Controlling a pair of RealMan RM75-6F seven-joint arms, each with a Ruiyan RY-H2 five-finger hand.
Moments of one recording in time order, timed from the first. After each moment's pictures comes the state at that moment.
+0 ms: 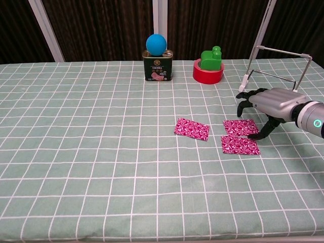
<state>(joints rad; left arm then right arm) 0.01 -1.17 -0.02 -1.58 1.46 1.53 0.11 0.69 -1.71 0.09 -0.99 -1.23 0.76 -0.30</state>
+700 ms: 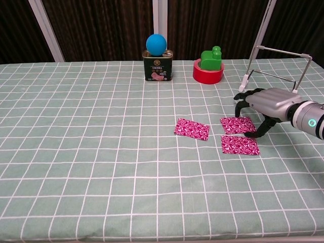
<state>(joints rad) 0.01 -1.17 -0.02 -1.58 1.46 1.53 0.11 0.69 -1.72 0.10 -0.96 -1.23 0.76 -0.28</state>
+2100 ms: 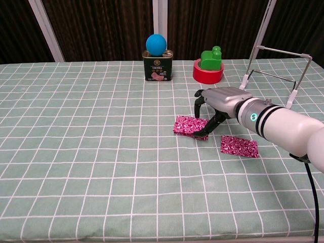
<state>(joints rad) 0.01 -1.17 -0.02 -1.56 1.46 1.52 0.06 0.82 -1.85 0.22 -1.16 -0.84 0.82 -0.59</state>
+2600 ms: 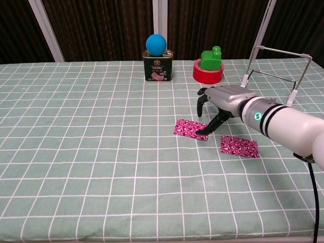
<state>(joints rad) 0.00 -1.17 -0.02 -1.55 1.46 1.52 0.05 0.81 -1.82 0.19 -1.20 -0.87 0.85 -0.57</state>
